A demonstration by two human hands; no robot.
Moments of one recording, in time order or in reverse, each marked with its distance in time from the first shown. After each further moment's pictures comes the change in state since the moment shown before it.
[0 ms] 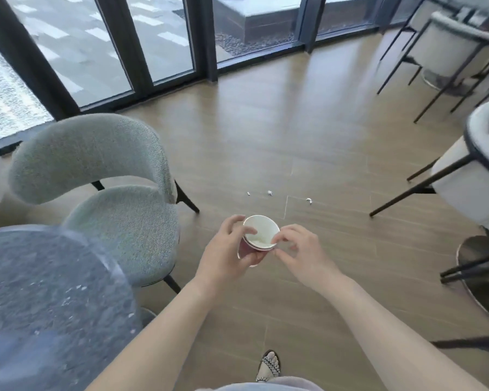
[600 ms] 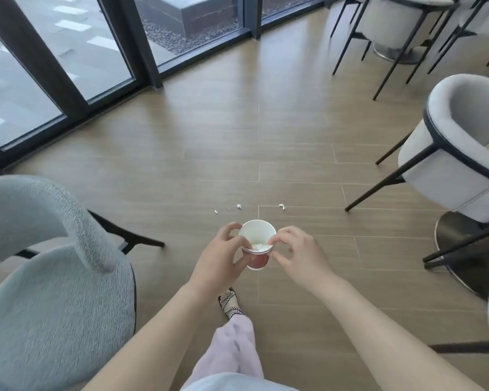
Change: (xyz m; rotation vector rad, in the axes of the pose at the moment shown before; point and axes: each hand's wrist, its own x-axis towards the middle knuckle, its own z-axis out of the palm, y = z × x) left_hand 0.218 0.021 0.082 0.082 -0.239 0.161; right_hand 0.142 0.116 -0.092 -0.029 0.139 0.144
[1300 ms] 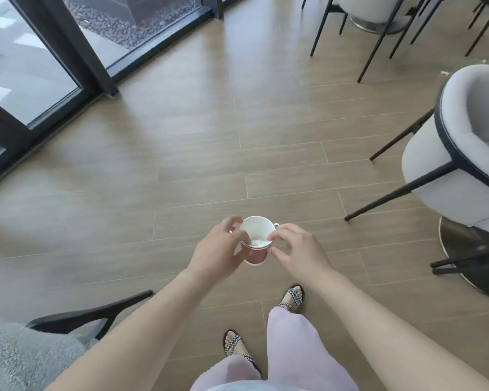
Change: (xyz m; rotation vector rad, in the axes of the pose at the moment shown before) left_hand 0.303 -0.064 -0.040 0.202 -0.213 0.114; right_hand 0.268 0.051 -0.039 0.031 0.039 0.154
